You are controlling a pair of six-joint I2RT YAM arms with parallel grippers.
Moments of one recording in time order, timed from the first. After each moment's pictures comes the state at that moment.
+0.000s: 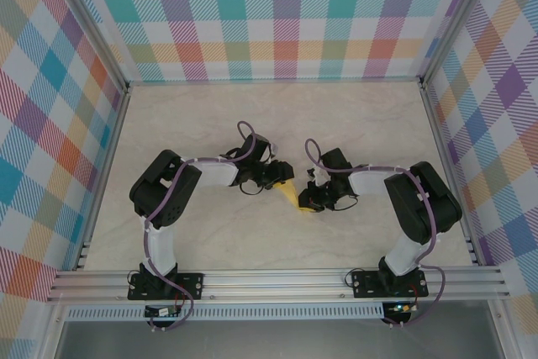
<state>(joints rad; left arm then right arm) -0.63 1.95 1.05 0.05 0.51 -0.91 0.47 1.69 0.73 -0.27 -0.67 0.58</state>
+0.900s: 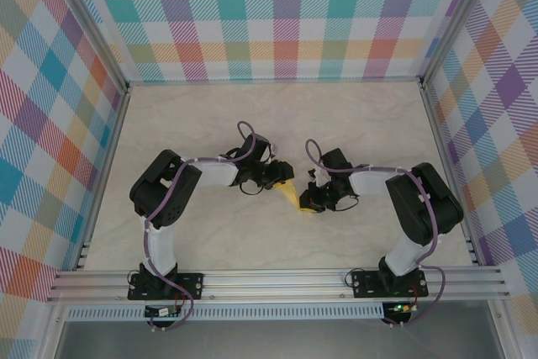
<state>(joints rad) -0.63 1.95 1.05 0.05 0.51 -0.91 0.47 1.68 0.73 -0.30 -0.66 0.57</state>
